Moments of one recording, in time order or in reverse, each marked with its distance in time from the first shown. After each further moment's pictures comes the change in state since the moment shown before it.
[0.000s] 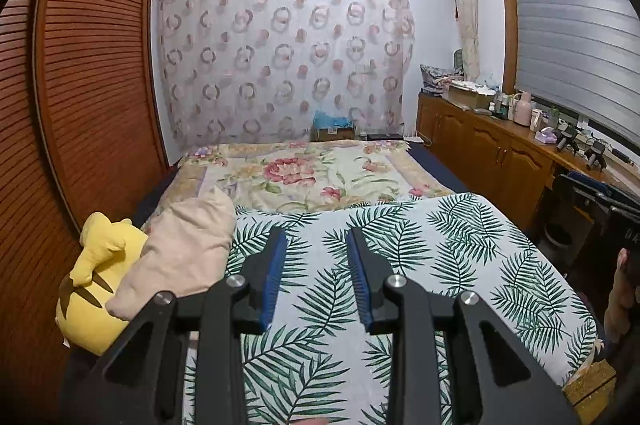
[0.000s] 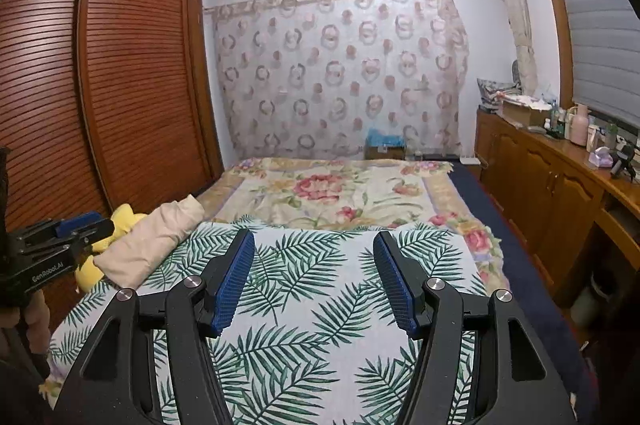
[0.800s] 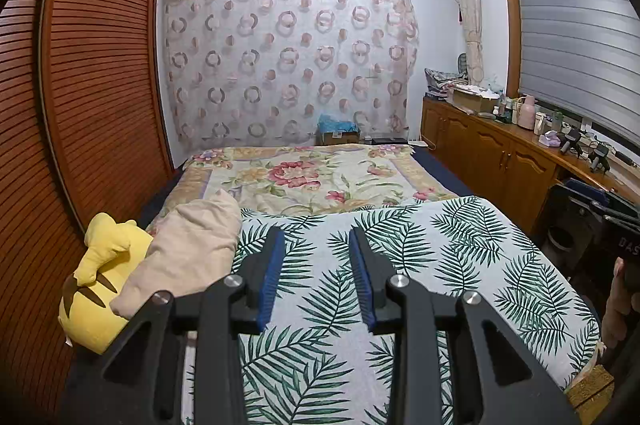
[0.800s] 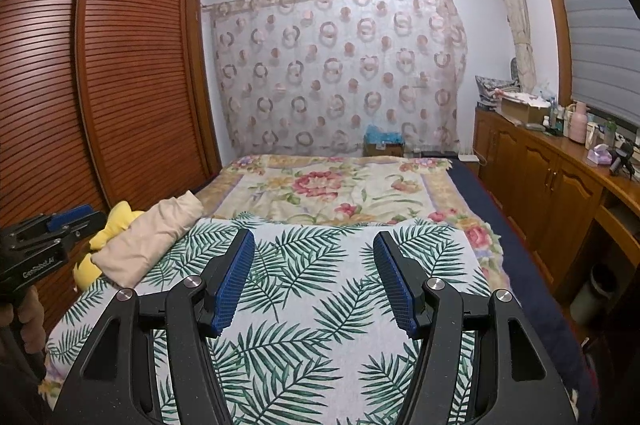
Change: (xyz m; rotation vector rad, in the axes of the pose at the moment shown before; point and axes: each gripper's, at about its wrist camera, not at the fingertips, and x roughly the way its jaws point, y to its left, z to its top) left arm -0.004 0.002 -0.001 -0.003 -0.012 0.016; right arm 0.001 0.000 -0.003 0.002 0.009 -0.003
